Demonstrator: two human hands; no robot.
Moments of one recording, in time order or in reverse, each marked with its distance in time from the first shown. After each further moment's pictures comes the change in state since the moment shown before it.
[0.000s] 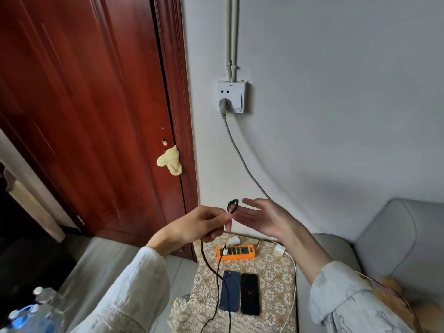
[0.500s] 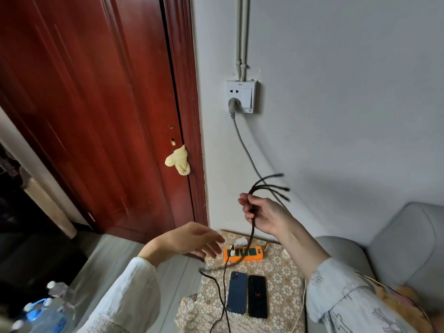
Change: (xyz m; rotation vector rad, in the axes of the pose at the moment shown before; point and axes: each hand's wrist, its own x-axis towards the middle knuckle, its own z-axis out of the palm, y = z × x) left_hand -0.015 -0.038 -0.019 0.064 -0.008 -0.292; right_hand 0.026 0.004 0.018 -0.017 0.052 -0.055
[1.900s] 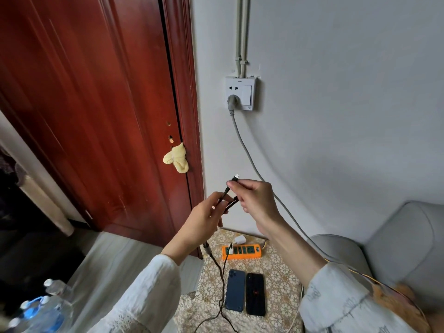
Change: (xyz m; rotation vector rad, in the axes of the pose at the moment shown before) left_hand 0.028 0.027 0.020 0.114 0.568 0.396; right_hand -0.031 0.000 0.040 -0.716 0.137 -0.656
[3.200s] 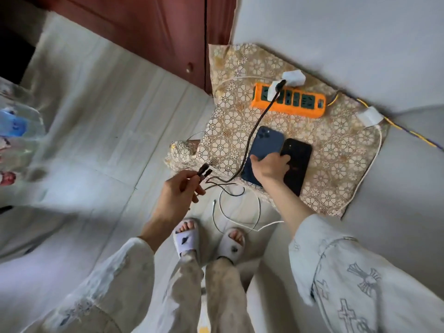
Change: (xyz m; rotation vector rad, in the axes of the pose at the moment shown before) left_hand -0.137 -0.378 0.156 -0.276 0.130 -0.940; right_hand -0.008 0.508 0.092 -0.923 -0.133 0.859
